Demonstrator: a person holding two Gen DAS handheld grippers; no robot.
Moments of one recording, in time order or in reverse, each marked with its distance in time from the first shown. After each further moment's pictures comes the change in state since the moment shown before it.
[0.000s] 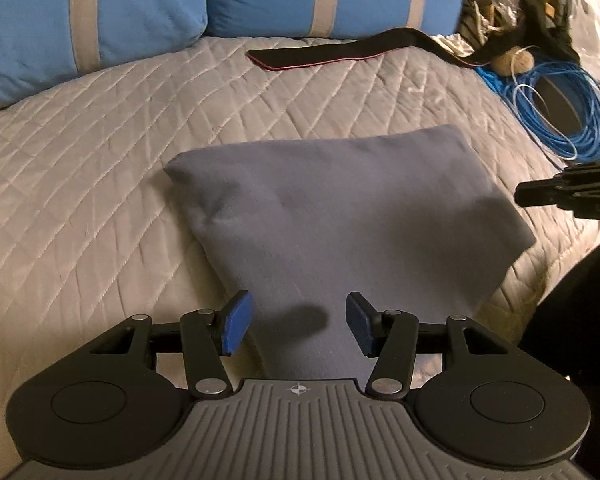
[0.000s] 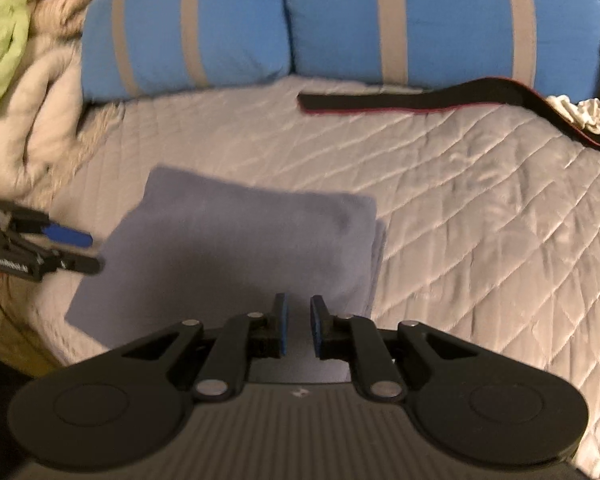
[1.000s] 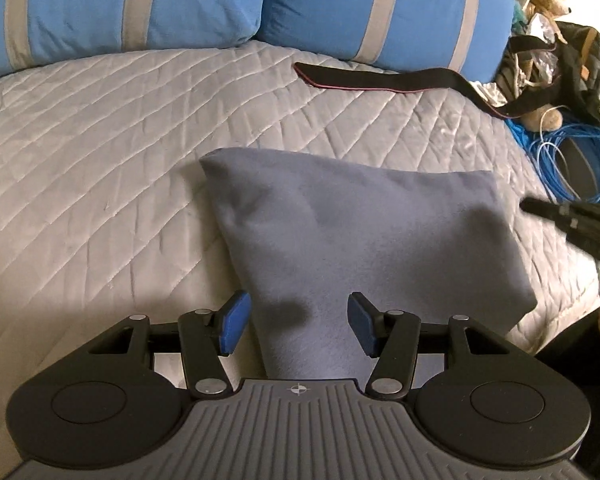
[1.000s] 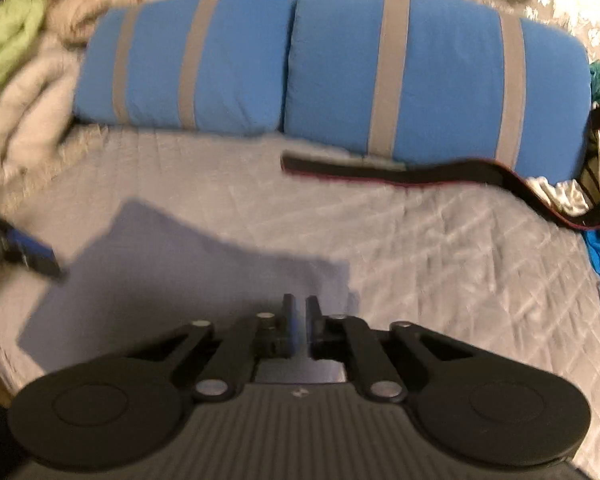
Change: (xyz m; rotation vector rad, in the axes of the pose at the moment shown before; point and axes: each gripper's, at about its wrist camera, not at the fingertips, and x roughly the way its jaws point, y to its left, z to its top) left arm 0.006 0.019 0.003 -0.178 -0.060 0.017; right arm 0.009 0.009 0.004 -0.109 -0.273 -0.116
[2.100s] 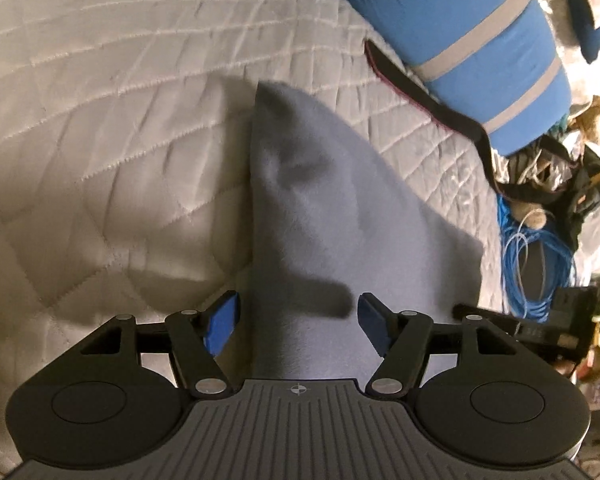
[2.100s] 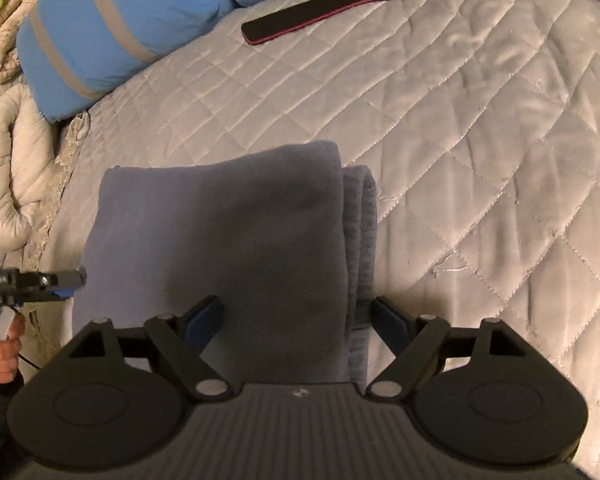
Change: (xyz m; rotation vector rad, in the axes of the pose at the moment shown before) left arm 0.052 0.075 -0.007 -0.451 0.121 -0.278; right arm 0.092 -0.062 -0.020 0.419 0.488 0.255
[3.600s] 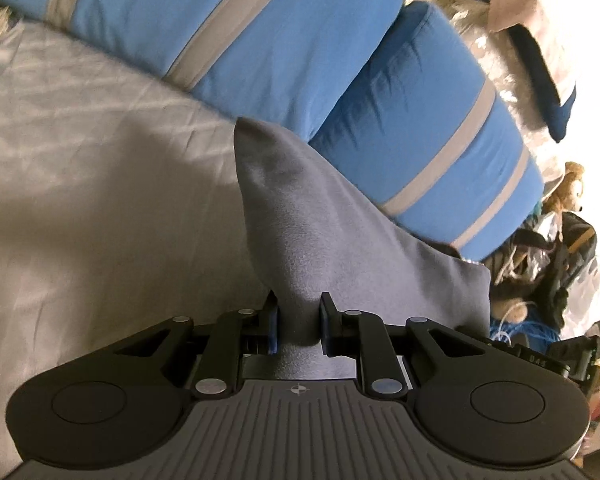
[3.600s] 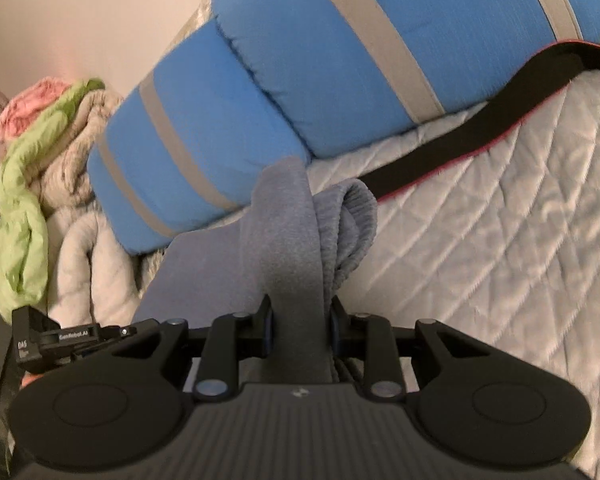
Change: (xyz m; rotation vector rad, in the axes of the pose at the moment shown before) left arm -0.046 -0.043 0.098 0.044 -0.337 -0.011; right arm -0.022 0.023 0.094 0.063 -0.358 0.260
